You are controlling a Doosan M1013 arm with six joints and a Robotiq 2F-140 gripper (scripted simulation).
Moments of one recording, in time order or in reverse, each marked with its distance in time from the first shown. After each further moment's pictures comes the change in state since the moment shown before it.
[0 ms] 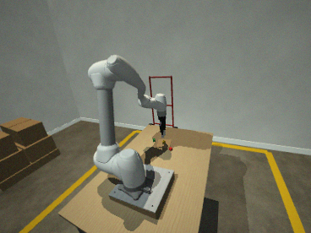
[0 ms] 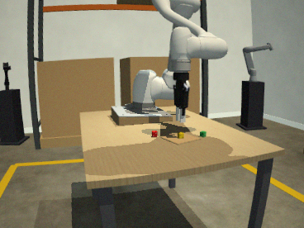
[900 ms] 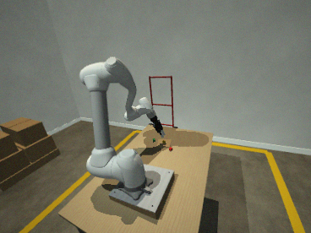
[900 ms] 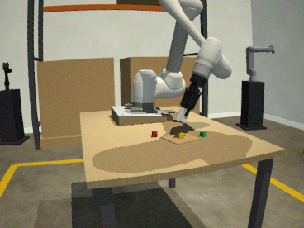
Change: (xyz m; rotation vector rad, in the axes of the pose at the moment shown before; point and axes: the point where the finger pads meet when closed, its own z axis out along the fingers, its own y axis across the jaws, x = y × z) arm -0.011 -0.001 0.002 0.000 0.452 -0.004
